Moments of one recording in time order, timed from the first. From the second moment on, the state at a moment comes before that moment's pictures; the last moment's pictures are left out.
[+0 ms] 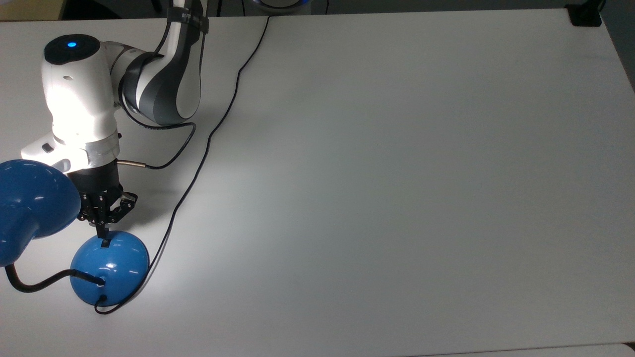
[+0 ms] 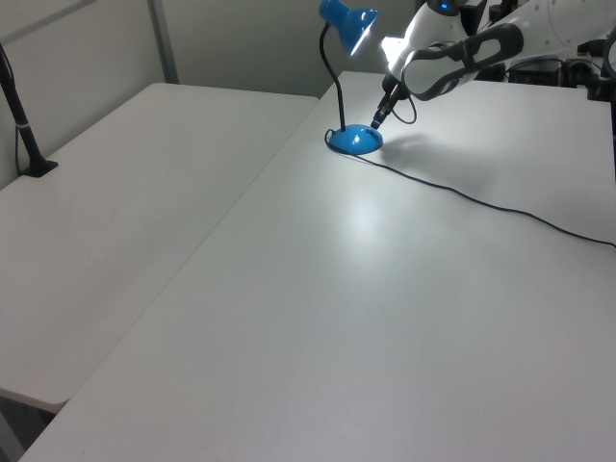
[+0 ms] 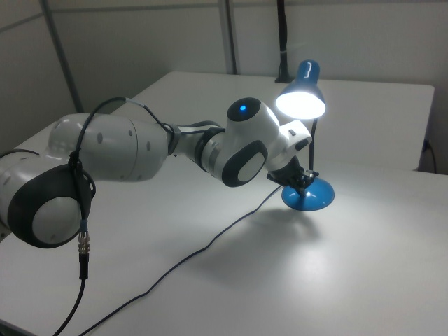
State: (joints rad) arm -0.22 0.74 -0.12 -1.38 0.15 2.63 -0.45
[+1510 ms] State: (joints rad) arm -0.22 0.78 -0.12 -1.35 0.15 2.63 -0.50
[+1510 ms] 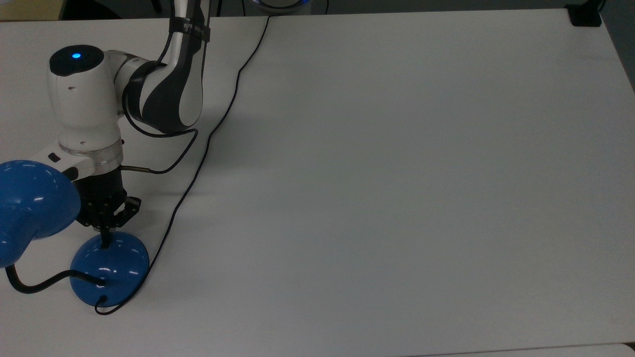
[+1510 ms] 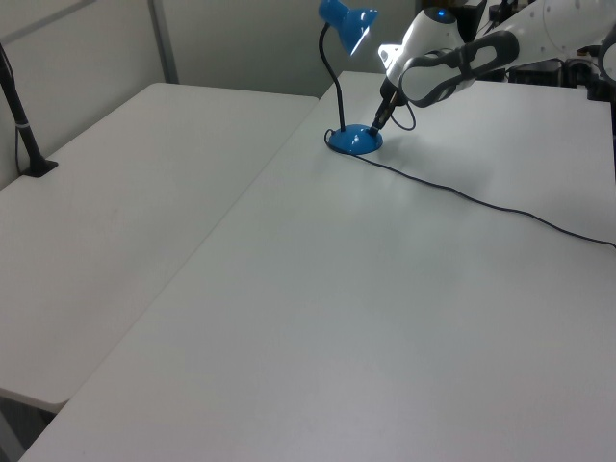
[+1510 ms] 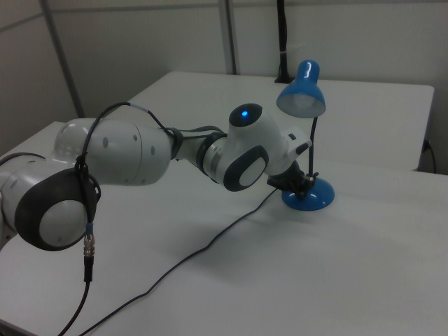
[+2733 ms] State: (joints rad) arm -0.16 0.45 -0.11 -1.35 0.19 1.93 -0.23
